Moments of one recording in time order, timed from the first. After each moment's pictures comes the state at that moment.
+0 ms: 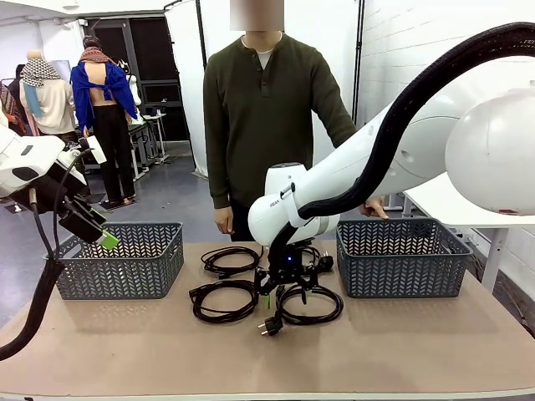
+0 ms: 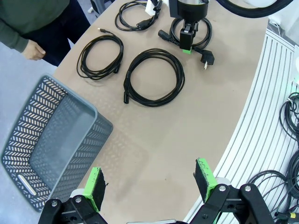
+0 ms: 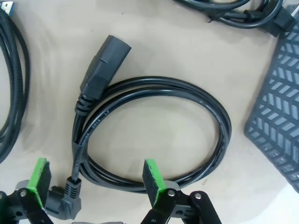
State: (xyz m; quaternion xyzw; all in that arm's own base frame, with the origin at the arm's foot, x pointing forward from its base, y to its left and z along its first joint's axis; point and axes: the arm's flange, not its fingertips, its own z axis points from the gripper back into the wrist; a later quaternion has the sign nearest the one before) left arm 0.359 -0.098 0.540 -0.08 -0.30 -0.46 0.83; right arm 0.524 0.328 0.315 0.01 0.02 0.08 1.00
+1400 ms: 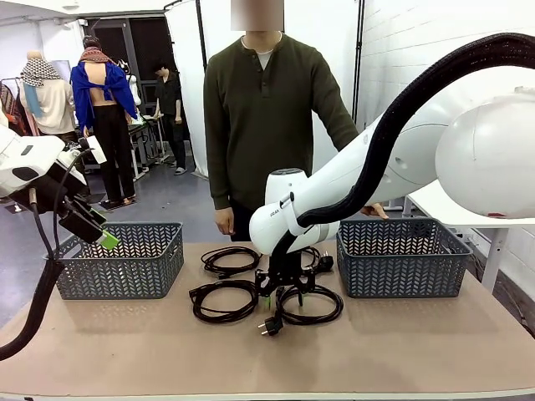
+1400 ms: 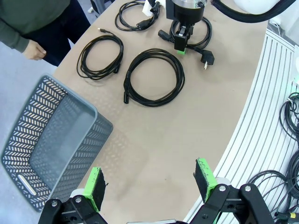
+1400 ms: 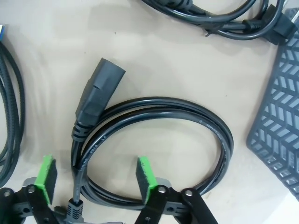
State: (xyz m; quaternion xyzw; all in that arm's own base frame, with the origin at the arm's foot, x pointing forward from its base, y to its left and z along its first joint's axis) left arm 0.359 -0.098 0.540 -0.08 -0.30 -0.46 0.83; right arm 0.531 0.327 0.303 0.02 -0.01 0.06 1.00
